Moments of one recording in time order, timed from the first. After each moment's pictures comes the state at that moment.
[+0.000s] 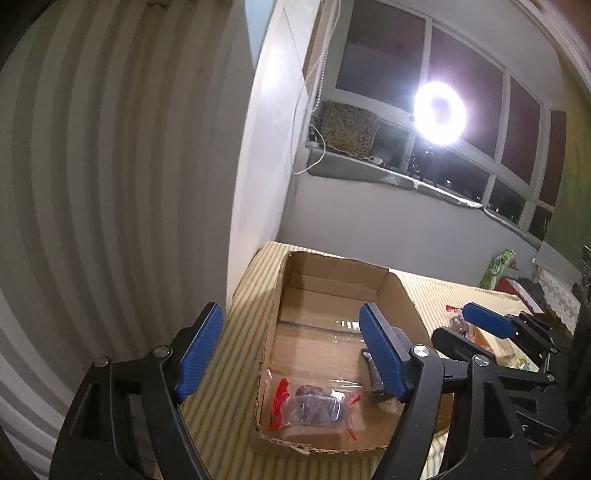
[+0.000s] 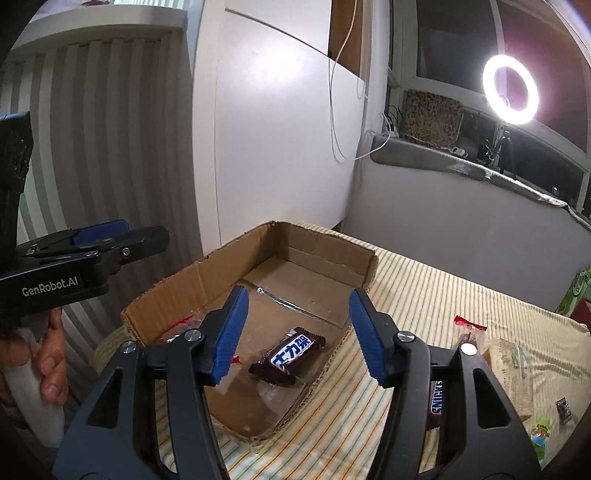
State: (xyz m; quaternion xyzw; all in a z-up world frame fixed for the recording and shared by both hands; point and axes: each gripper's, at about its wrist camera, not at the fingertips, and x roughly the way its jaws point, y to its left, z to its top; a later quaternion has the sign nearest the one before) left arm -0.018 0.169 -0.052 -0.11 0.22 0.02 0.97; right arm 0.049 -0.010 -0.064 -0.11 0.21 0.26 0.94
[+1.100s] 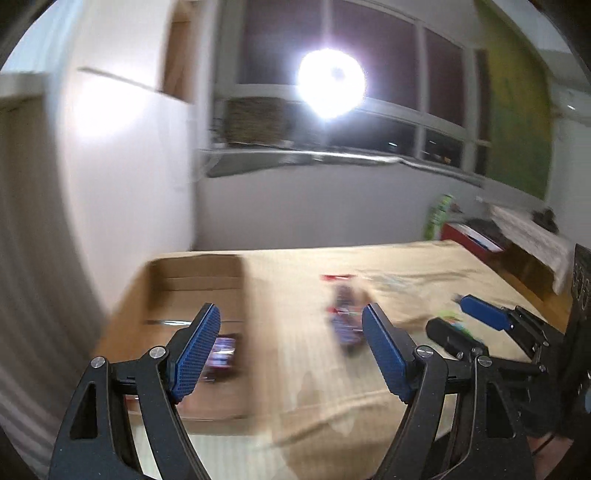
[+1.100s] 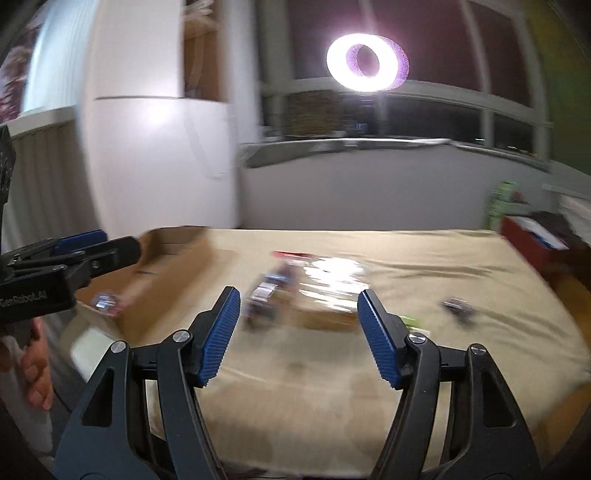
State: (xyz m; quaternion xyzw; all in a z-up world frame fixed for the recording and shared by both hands) left arm -0.012 -0.017 -0.031 0.01 0.23 -0.11 0.97; right arm -0.035 -0.252 -0.076 0.02 0.20 0.07 0.98
